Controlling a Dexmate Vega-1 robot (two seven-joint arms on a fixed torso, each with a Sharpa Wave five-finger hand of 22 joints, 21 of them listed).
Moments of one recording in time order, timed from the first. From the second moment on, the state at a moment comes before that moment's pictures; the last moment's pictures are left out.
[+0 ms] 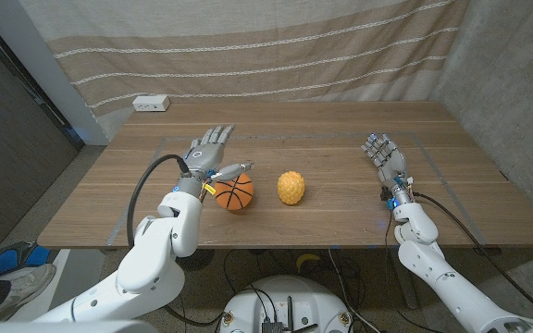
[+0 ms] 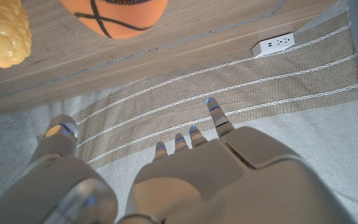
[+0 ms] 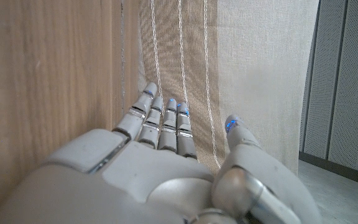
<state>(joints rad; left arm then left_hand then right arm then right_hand) 1.24 0.86 0.56 -2.48 0.98 0.93 -0.04 0.21 -0.17 0.50 -0.17 0.20 -0.17 -0.18 0.18 0.18 -0.17 -0.06 0.18 0.19 -0.13 0.02 0.18 0.18 -0.07 0.20 0.54 0.17 -1.01 -0.38 -0.25 -1.16 0.81 0.68 0.21 0.43 0.15 0.44 -0.11 0.21 0.41 0.13 0.20 0.19 0.38 0.13 0.22 0.24 0.26 0.06 0.22 0.43 0.42 0.08 0.21 0.17</state>
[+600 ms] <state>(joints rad) 1.22 0.86 0.57 -2.47 0.93 0.94 -0.09 0.21 -0.17 0.49 -0.17 0.21 -0.17 -0.18 0.18 0.18 -0.17 -0.05 0.18 0.19 -0.14 0.03 0.18 0.18 -0.07 0.20 0.52 0.17 -1.03 -0.39 -0.25 -1.17 0.81 0.70 0.20 0.43 0.15 0.44 -0.11 0.21 0.41 0.12 0.20 0.19 0.38 0.13 0.22 0.24 0.26 0.06 0.22 0.43 0.43 0.07 0.21 0.17</state>
